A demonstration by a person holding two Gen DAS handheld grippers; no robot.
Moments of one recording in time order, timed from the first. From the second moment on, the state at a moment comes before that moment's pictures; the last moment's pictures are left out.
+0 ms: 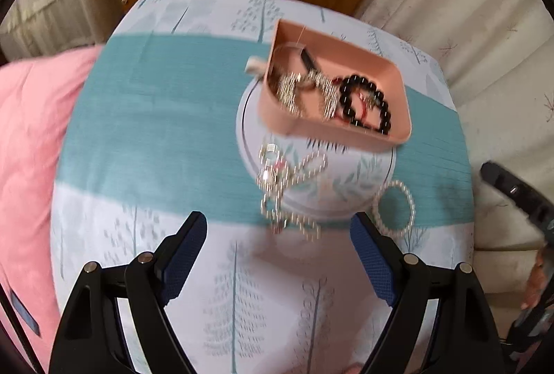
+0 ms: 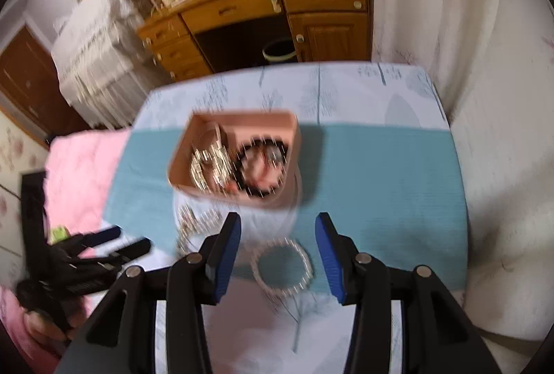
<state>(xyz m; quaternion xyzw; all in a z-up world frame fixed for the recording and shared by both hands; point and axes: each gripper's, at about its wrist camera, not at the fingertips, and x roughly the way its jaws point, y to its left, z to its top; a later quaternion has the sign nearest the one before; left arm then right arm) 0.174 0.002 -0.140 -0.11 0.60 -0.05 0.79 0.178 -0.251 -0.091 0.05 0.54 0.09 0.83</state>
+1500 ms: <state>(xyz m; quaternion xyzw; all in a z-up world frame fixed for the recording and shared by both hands) 0.186 -0.025 -0.214 -0.19 0.59 0.04 0.78 0.165 -0.252 -0.200 -0.09 0.56 0.13 0.81</state>
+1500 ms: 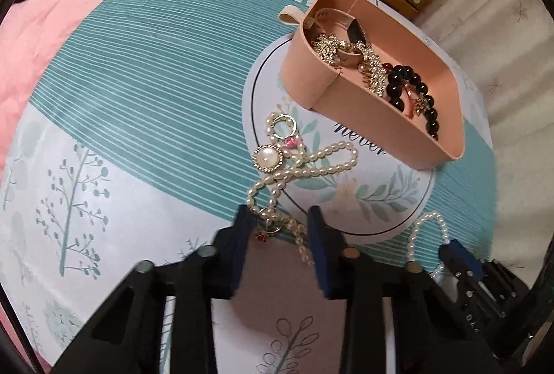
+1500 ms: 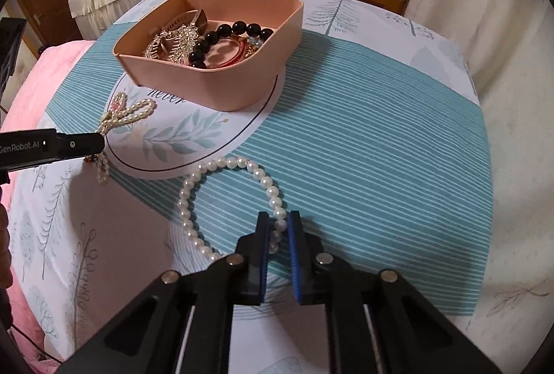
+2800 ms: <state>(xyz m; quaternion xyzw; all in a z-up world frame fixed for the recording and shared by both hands) 0.192 -0.022 -0.207 -0.15 0.59 0.04 0.79 0.158 -0.273 -0.178 -0.05 0.56 0.12 0.82</state>
